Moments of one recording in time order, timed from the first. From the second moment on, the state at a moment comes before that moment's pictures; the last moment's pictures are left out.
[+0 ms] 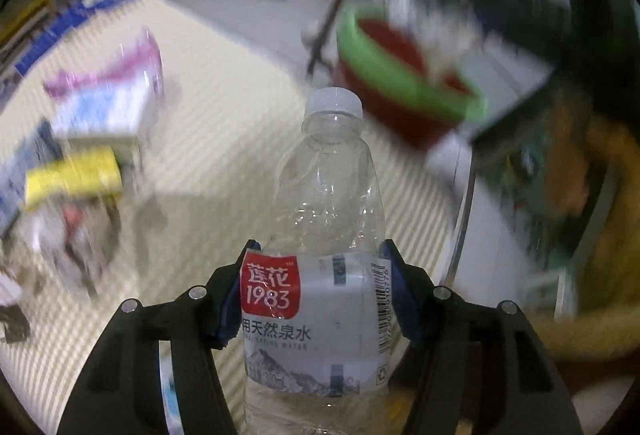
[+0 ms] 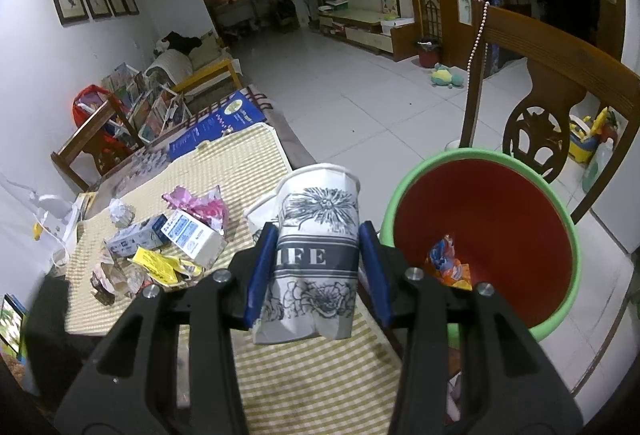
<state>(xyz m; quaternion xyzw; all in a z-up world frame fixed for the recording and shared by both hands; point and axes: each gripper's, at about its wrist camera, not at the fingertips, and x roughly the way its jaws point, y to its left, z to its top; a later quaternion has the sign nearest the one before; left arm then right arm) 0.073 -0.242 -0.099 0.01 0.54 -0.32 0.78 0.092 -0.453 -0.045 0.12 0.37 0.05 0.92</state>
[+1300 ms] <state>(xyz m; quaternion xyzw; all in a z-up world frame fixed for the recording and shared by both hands) 0.154 -0.438 -0.033 -0.06 0.43 -0.36 0.82 0.040 -0.635 -0.050 0.20 0.34 -0.13 0.91</state>
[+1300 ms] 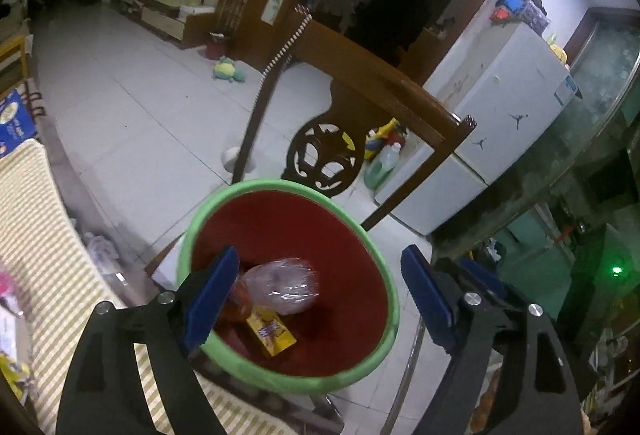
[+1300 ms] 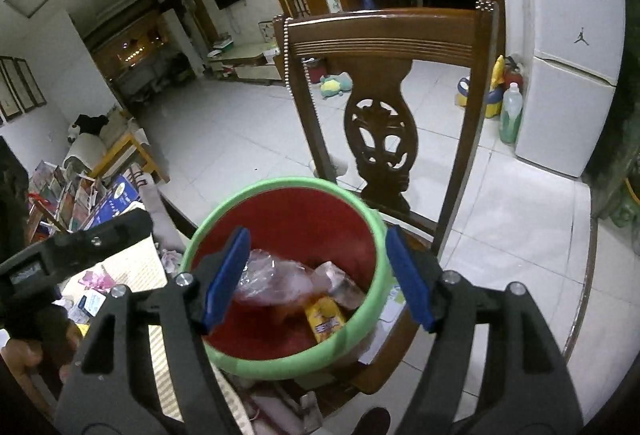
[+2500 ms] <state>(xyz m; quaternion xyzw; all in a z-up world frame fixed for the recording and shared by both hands) -0.015 -0.001 -0.158 -0.18 0.56 -0.10 0.81 0.037 -0.261 -0.112 0.06 0.51 0.14 0.84</state>
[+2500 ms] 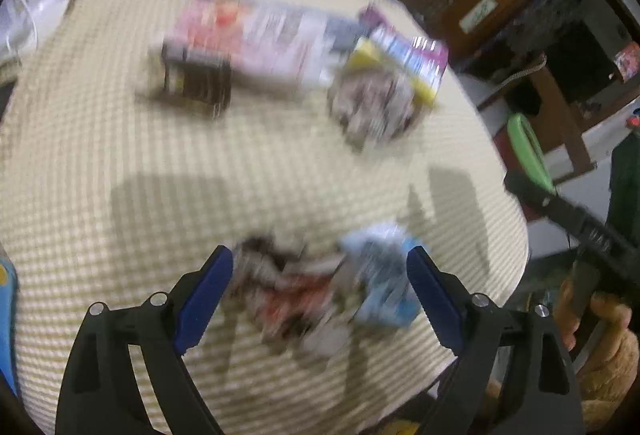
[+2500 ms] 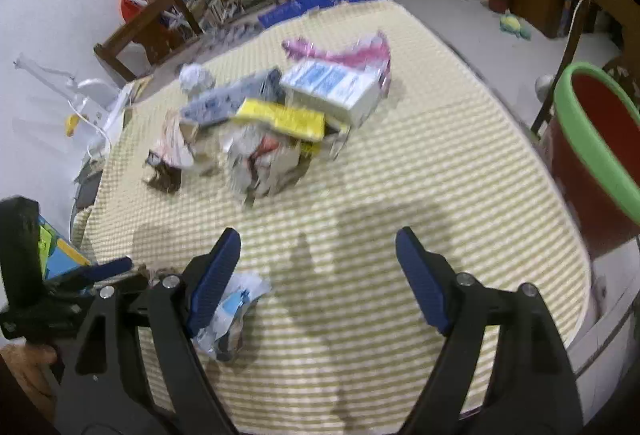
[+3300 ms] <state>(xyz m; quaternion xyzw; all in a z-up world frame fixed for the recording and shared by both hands) -0.008 0.029 -0.181 -0.15 0.55 -0.08 0.82 0.014 -0.200 -0.162 0.04 0.61 0.17 0.77</state>
